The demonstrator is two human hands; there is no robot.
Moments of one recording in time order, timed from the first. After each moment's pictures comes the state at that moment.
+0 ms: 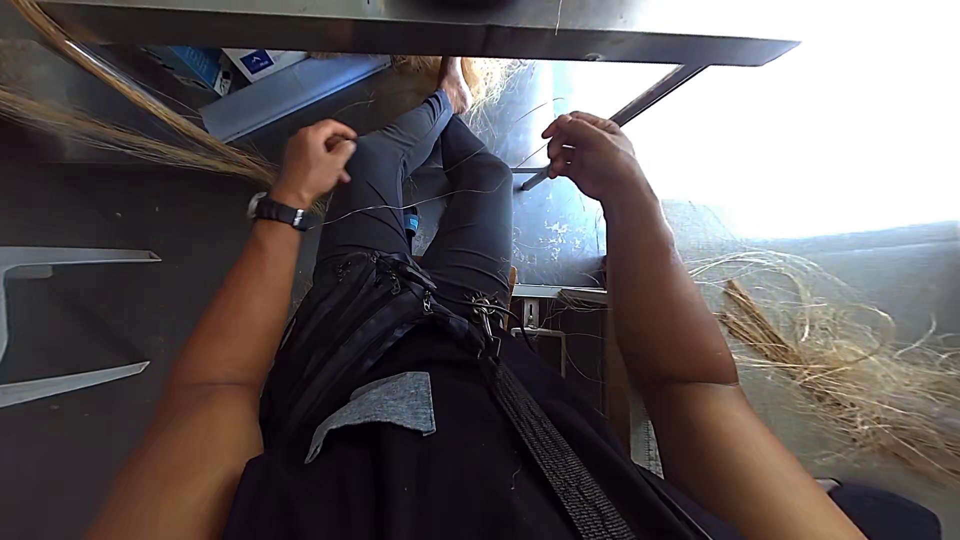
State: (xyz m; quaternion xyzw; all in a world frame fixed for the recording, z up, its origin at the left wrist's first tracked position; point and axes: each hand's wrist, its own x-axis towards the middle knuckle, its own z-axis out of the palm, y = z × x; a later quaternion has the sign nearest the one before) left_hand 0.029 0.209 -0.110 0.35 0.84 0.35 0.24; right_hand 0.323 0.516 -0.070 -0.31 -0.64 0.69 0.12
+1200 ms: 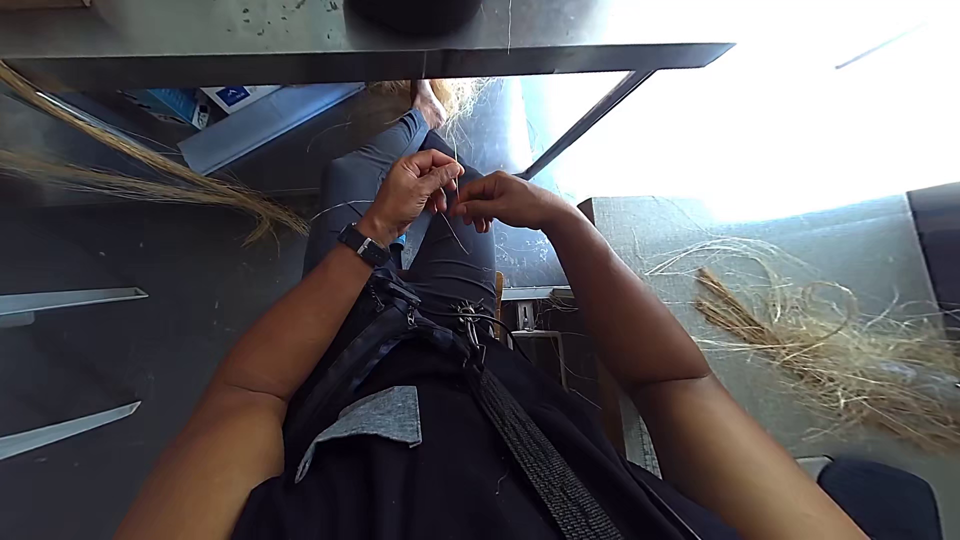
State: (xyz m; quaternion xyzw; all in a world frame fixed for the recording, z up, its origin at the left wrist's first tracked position) left_hand 0.152 0.306 -0.096 0.36 0.52 0.64 0.44; right_hand 0.308 0.463 -0.073 -0.06 -0.80 0.59 -0.11
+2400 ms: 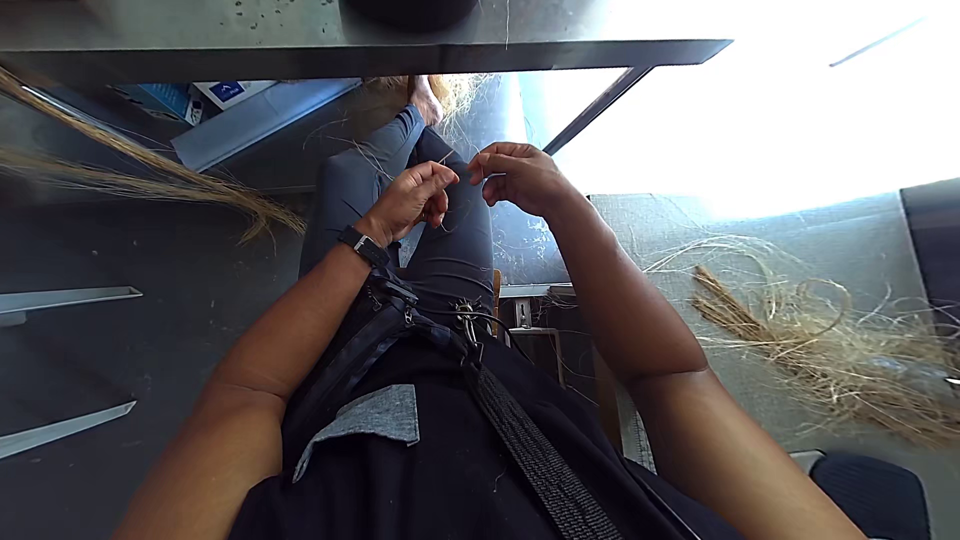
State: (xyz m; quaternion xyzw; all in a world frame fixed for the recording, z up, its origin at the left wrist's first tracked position) left_hand 0.151 0.305 -0.119 0.30 0.49 0.59 0.57; right_hand 0.309 0.476 -0.068 -0.28 -0.62 0.74 0.02
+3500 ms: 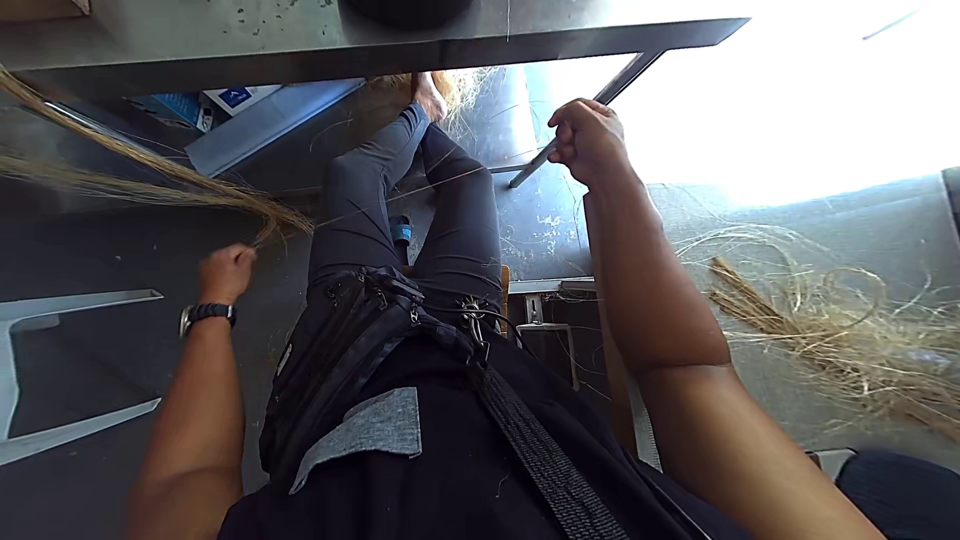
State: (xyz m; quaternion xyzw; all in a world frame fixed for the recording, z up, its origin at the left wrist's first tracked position) left_hand -0.008 0.035 -0.206 0.28 0.93 0.14 0.18; right_hand 0.333 0.533 -0.068 -0.41 -0.58 0.66 0.26
